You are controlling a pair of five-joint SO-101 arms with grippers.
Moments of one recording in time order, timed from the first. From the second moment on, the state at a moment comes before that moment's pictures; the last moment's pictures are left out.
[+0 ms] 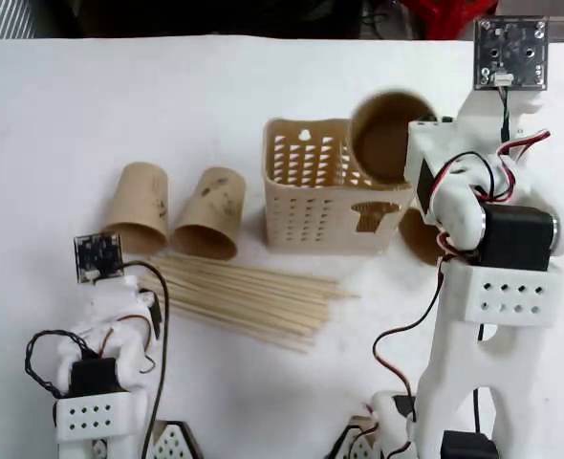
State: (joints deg) left arm -13.8 -90.3 97.7 54.7 3.8; right arm 0.5 -28.4 -4.8 76.7 5.7
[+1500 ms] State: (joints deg) left arm -13.8 -90.3 97.7 54.7 3.8; right arm 22.3 -48.4 36.0 63.6 55.7
